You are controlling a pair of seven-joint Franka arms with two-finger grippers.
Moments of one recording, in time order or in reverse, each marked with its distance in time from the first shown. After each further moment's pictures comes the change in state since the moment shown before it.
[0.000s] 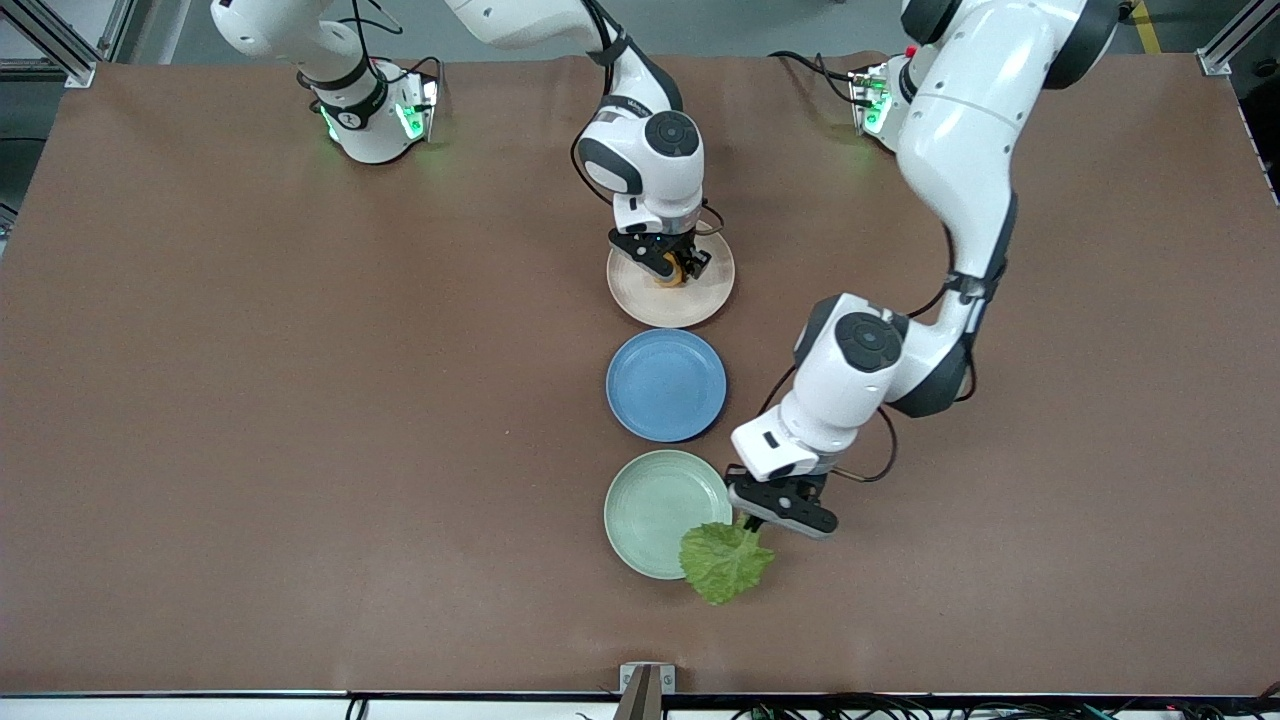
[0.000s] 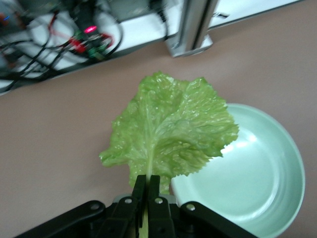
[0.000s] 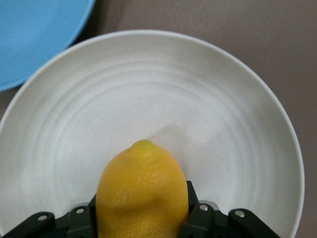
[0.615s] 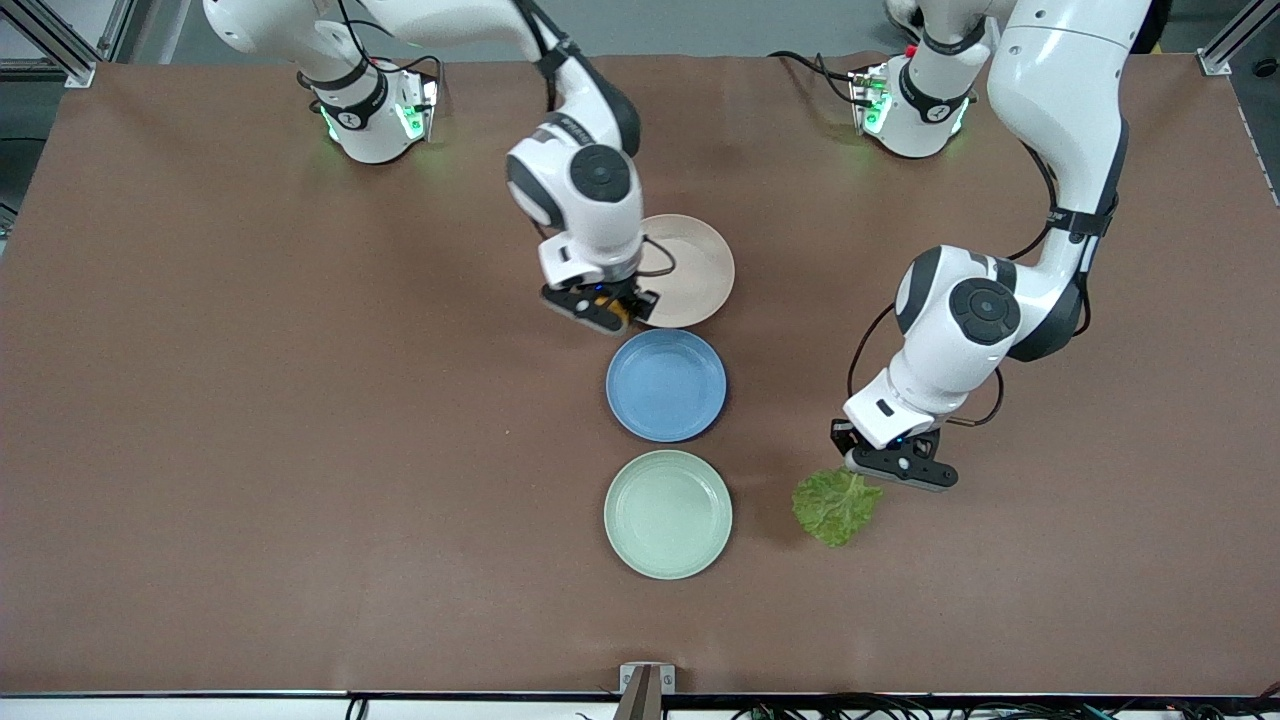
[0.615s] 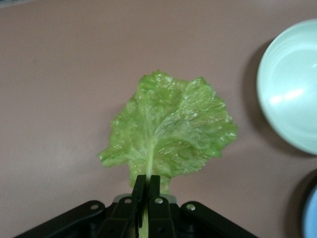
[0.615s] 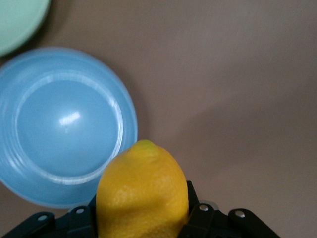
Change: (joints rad) left arm 0.136 -0.245 0.004 -0.407 0.001 -0.027 -0.001; right arm -0.277 -0.202 -0.028 -0.001 -0.008 -0.226 -0.541
